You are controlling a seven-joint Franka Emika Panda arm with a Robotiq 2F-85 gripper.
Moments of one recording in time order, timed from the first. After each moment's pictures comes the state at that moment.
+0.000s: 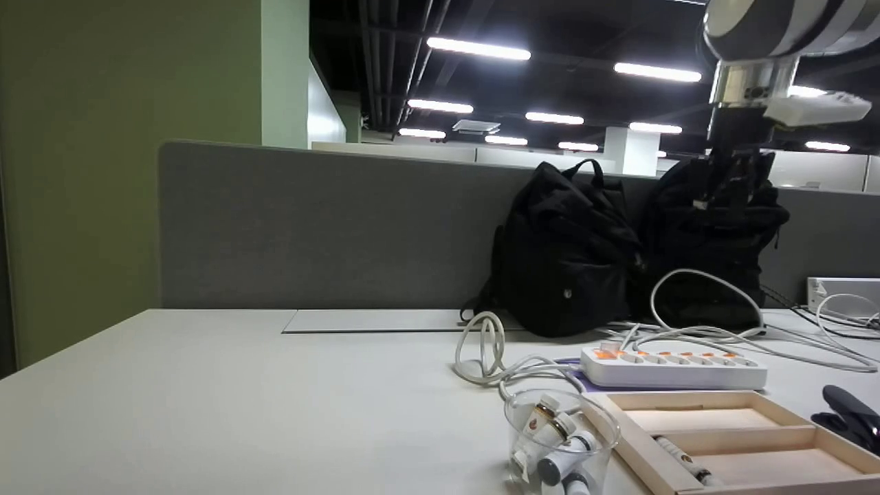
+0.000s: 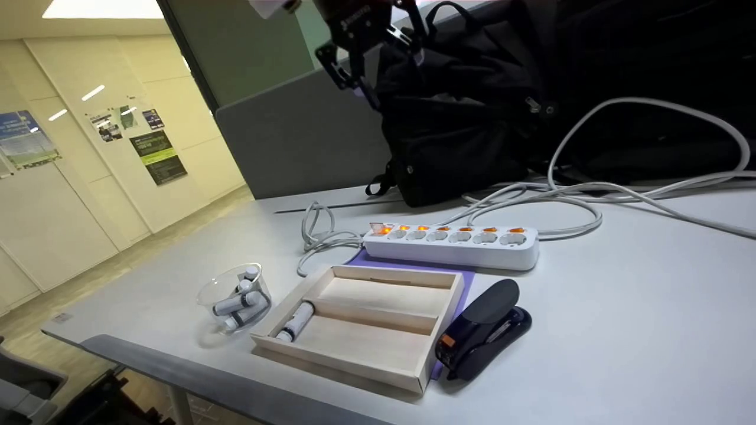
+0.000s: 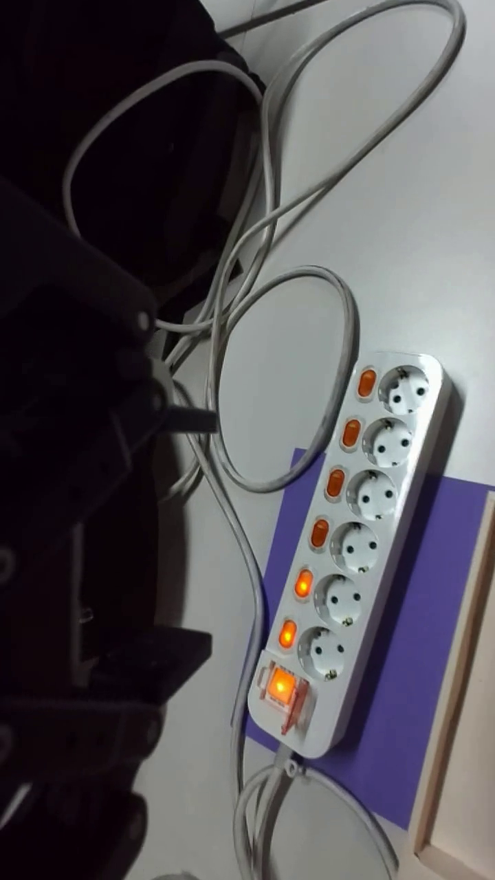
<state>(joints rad) -0.13 -0.09 -0.16 -2.39 -0.15 2.58 -0.30</state>
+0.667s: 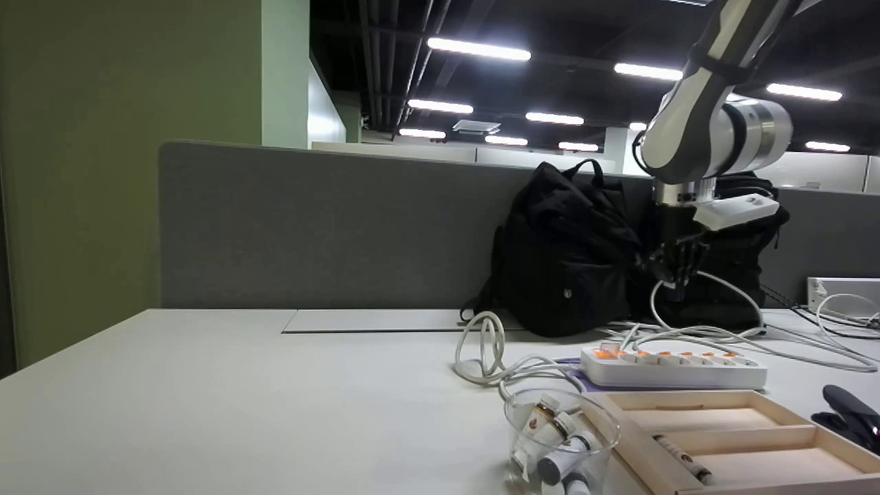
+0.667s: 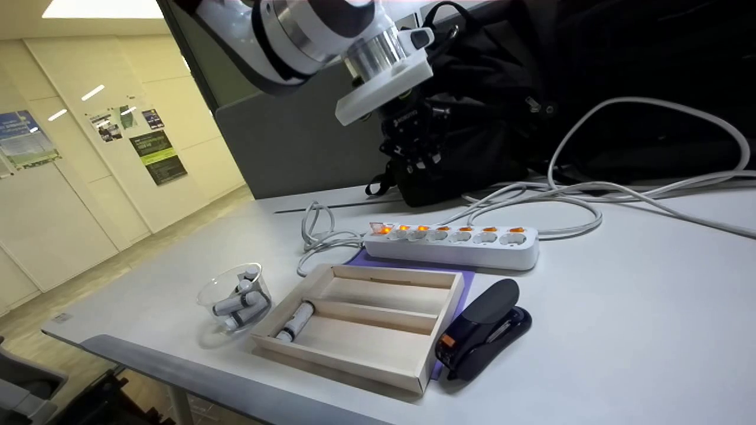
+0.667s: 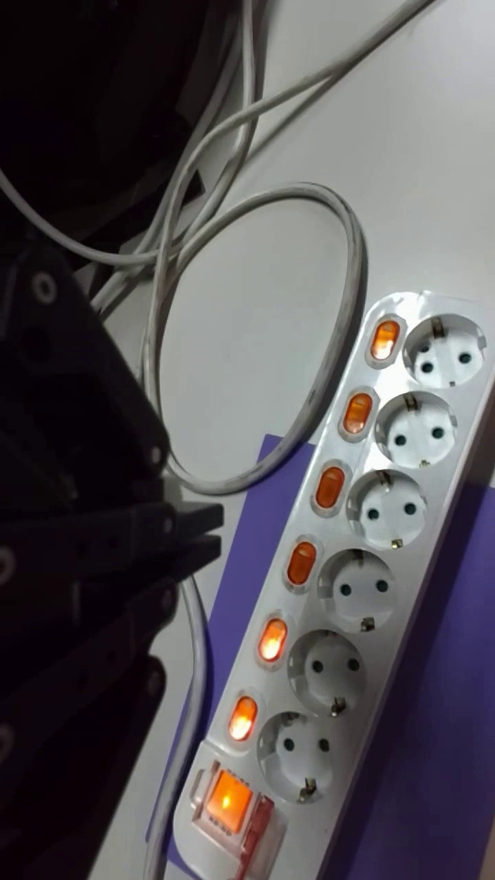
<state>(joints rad) -0.09 0.36 -0.15 -2.15 -0.22 2.69 -0.21</state>
